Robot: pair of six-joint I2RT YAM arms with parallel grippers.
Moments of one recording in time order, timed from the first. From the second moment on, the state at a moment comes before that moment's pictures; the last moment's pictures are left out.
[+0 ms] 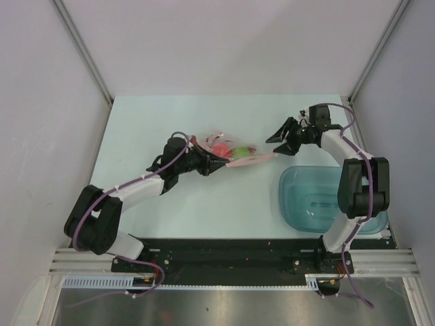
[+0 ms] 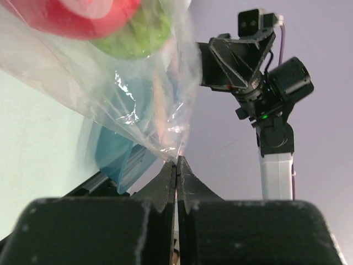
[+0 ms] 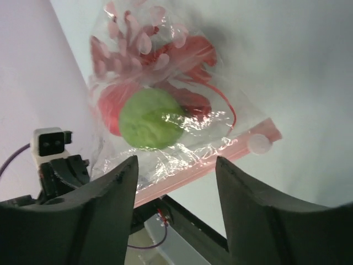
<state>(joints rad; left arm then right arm) -0.49 1.44 0.73 0.29 0.49 -1.57 0.05 1.76 1.27 -0.40 -0.69 0.75</state>
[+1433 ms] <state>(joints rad) -0.54 1.51 0.79 0.39 0.50 -1.63 0.17 1.71 1.02 -0.18 -0.75 0.92</state>
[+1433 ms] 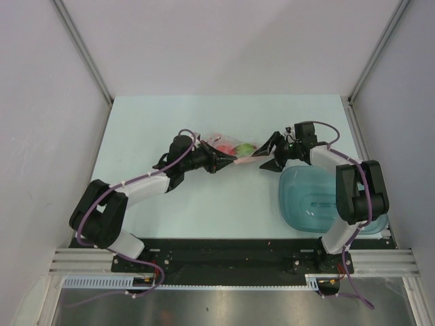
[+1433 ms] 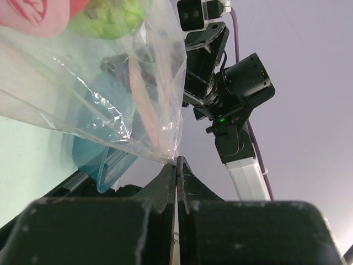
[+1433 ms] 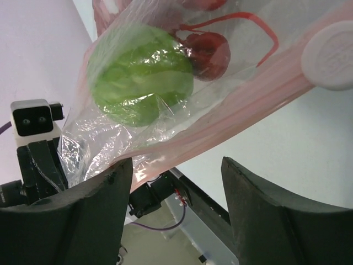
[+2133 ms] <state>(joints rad) -0.57 1.46 0.72 0.39 0.50 -1.63 0.15 1.70 1.01 0.01 -0.69 1.07</state>
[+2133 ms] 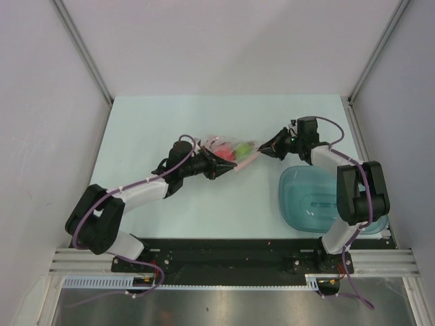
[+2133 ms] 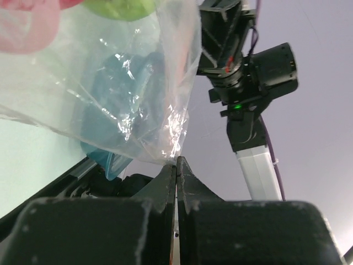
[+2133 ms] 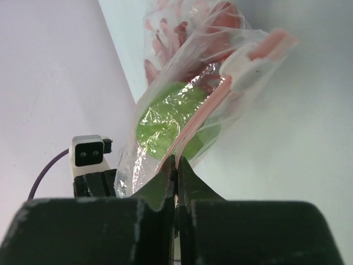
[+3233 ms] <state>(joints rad) -0.64 1.69 1.80 -0.81 0.16 -0.33 0.31 1.65 1.51 -0.60 -0.67 0.59</state>
